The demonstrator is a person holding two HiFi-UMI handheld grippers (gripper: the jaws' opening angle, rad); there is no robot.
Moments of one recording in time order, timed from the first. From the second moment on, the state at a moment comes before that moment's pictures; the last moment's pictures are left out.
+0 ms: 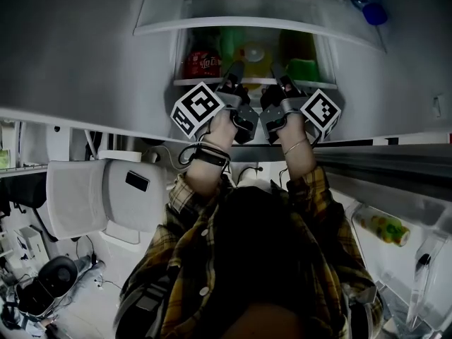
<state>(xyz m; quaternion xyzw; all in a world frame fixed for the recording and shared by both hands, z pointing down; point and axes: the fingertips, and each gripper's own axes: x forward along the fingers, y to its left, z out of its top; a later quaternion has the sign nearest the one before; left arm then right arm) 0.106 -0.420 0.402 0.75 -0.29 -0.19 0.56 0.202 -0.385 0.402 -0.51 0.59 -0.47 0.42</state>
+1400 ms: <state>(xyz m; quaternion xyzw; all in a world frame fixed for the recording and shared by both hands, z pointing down) 0.070 -0.326 0.408 0.76 -0.27 -0.19 0.56 0.164 -0.290 0.408 -0.49 0.58 -0.48 0.45</state>
